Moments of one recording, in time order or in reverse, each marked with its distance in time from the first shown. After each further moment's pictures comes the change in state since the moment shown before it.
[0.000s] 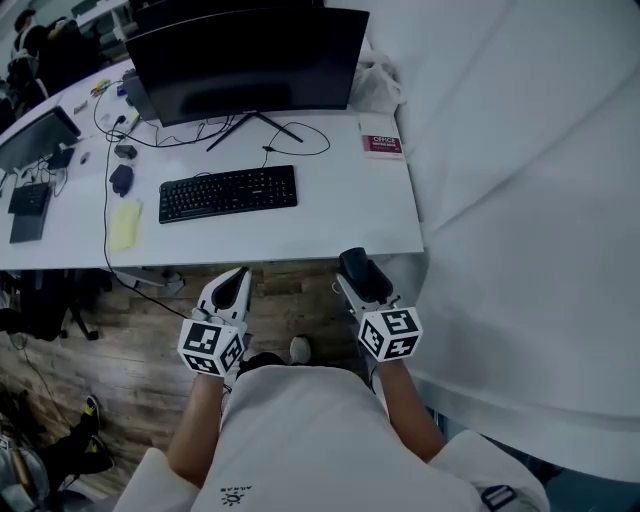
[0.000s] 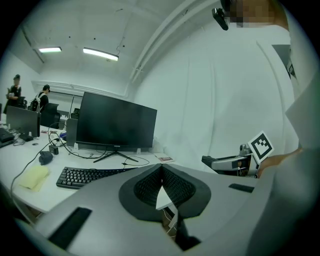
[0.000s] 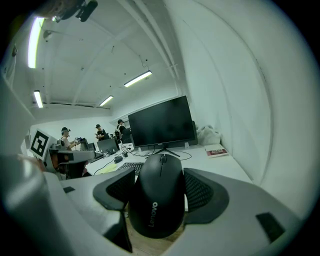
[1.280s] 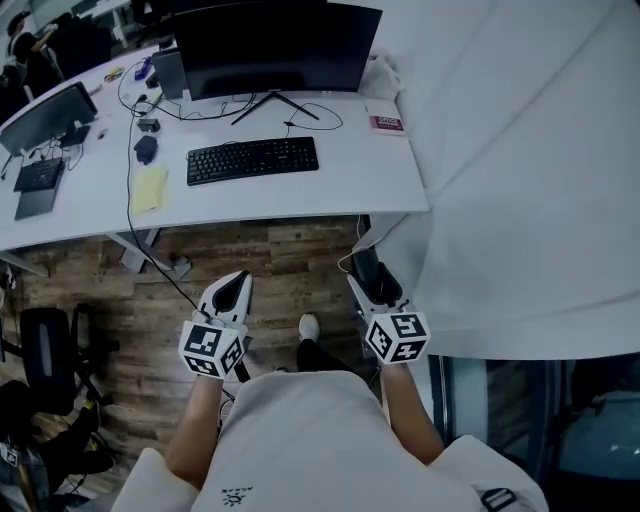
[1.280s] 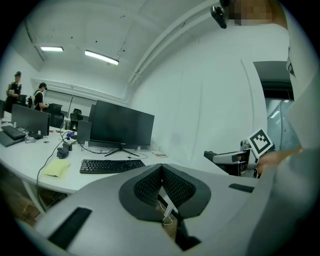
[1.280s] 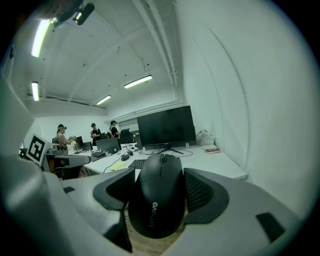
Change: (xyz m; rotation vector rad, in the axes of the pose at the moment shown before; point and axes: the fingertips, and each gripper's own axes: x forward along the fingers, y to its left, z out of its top) left arm -0.170 0.006 -0.051 0.005 -0.033 -0.061; right arm -0.105 0.128 -0.051 -0.020 -0.048 -0.108
